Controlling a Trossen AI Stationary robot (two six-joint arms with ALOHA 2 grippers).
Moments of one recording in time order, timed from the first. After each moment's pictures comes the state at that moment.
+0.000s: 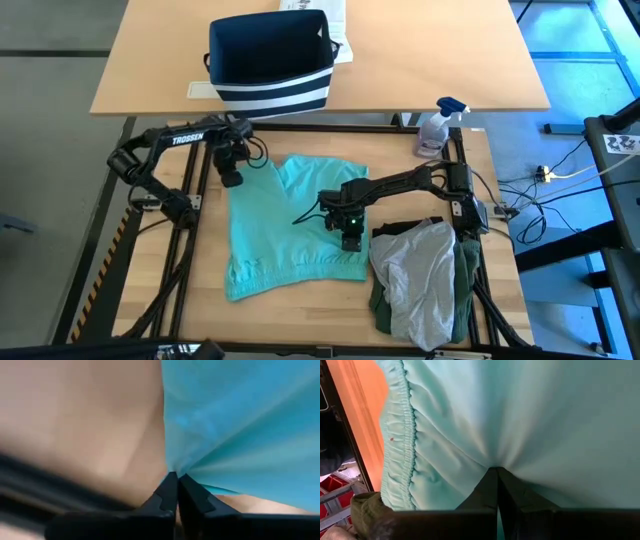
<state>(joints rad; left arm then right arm) 0.91 1.52 0.84 -1.02 -0.13 0.38 -0.05 2.10 1.37 -0.80 -0.65 0.04</state>
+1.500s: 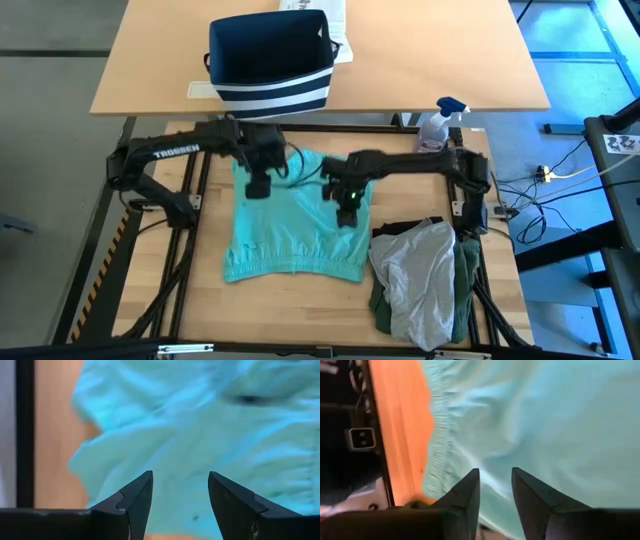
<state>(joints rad) 0.32 1.46 1.38 -1.22 -0.02 0.20 -0.18 1.95 1.51 -0.91 -0.61 0.03</state>
